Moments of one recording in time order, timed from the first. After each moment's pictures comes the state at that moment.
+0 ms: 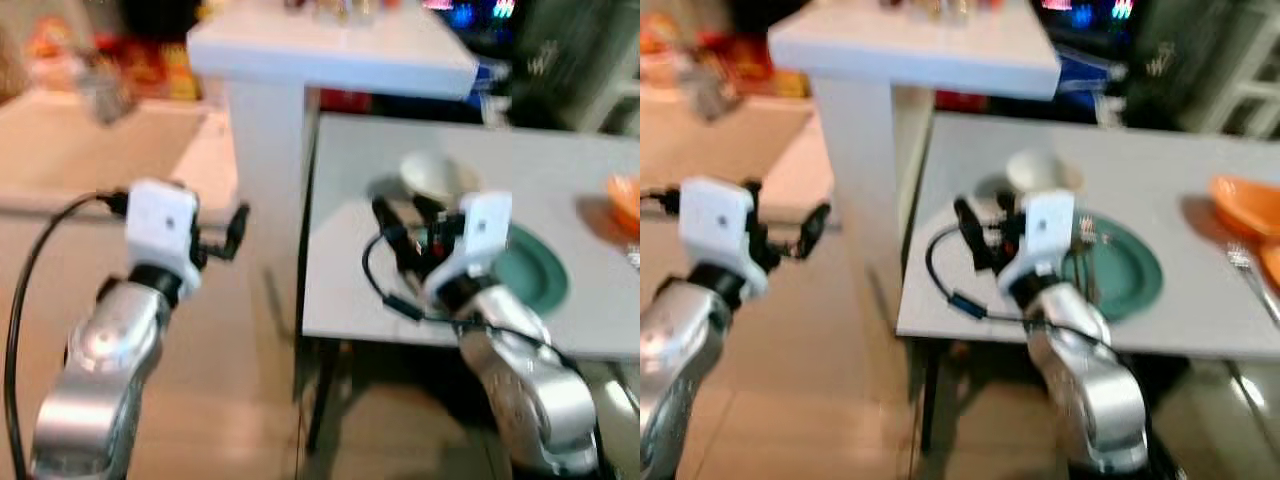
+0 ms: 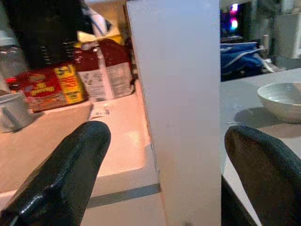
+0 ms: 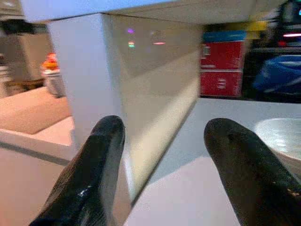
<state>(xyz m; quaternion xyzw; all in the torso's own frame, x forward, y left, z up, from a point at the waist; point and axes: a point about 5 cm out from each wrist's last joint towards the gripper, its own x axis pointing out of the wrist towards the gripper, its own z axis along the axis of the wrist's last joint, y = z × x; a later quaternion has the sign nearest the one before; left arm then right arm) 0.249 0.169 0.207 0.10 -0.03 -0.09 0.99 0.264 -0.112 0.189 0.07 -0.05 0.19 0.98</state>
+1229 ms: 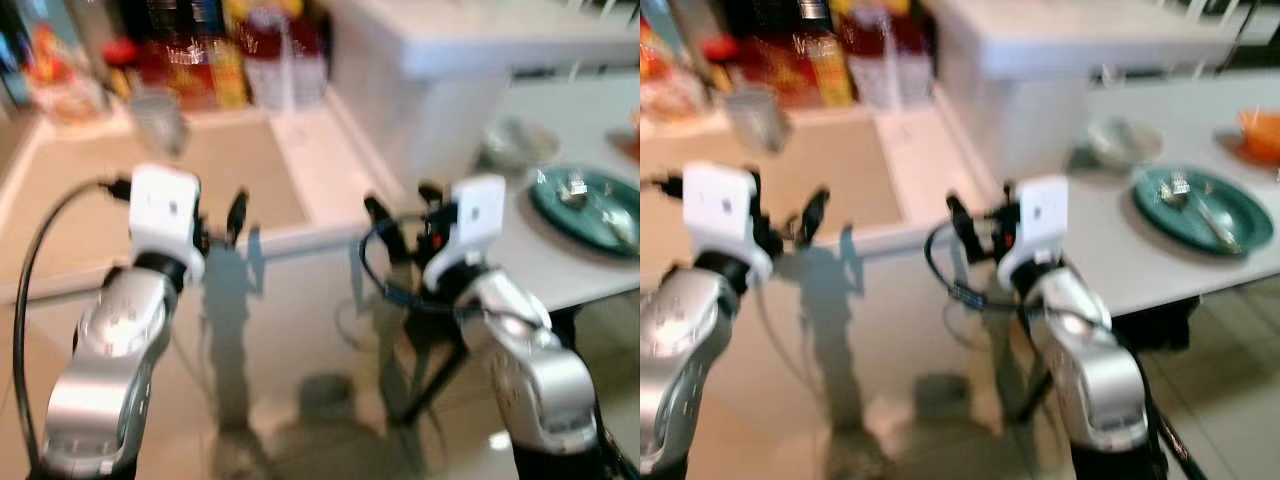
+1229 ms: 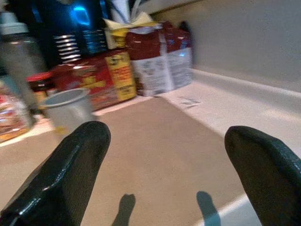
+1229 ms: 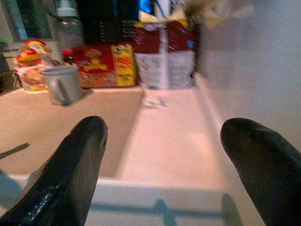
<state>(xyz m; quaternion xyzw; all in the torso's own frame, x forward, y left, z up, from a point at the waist) 0.257 0.168 0.214 0.11 -0.04 -0.07 0.99 0.272 -0.110 0.193 0.05 -0.05 0.21 0.98</state>
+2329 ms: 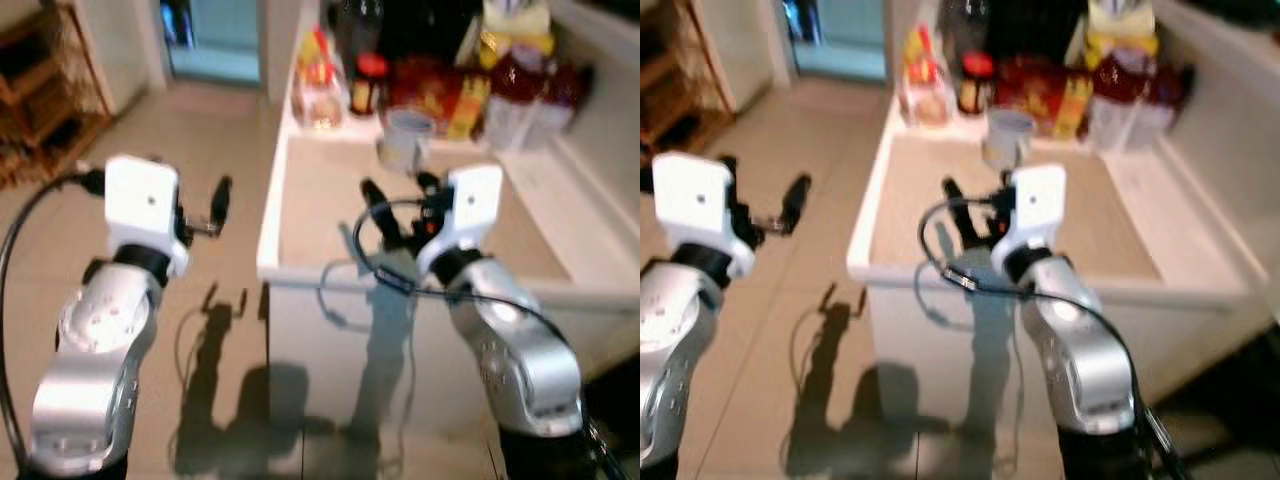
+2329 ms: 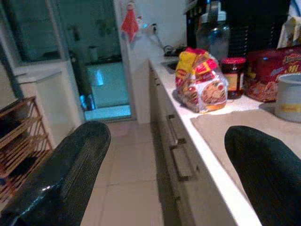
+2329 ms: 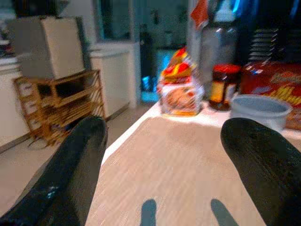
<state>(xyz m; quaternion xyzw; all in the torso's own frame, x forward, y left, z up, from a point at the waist) 0.256 0.176 0.220 0.11 -0.07 -0.06 0.99 0.282 -0.109 0.200 0.06 -0.07 0.18 0.98</state>
